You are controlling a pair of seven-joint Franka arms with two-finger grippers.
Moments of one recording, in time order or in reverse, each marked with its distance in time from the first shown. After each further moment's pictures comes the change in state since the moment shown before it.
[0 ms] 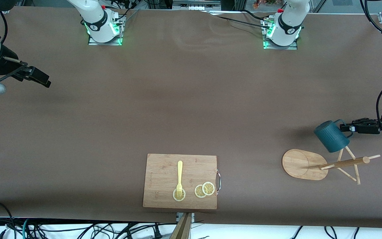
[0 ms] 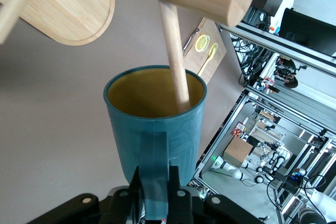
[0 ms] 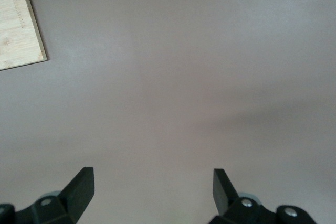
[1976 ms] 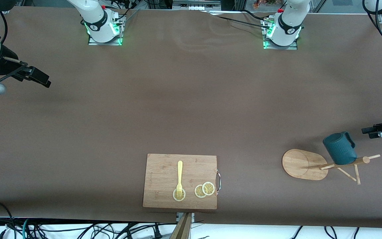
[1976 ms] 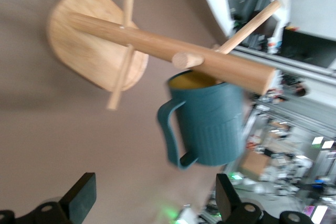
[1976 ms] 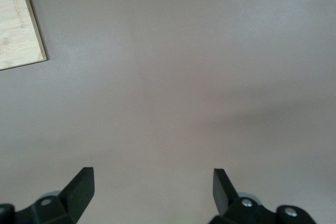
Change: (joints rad) left arm 0.071 0.136 0.025 0.209 0.113 -0.020 0.154; right arm 0.000 0.000 0.000 0.000 0.000 -0.001 0.000
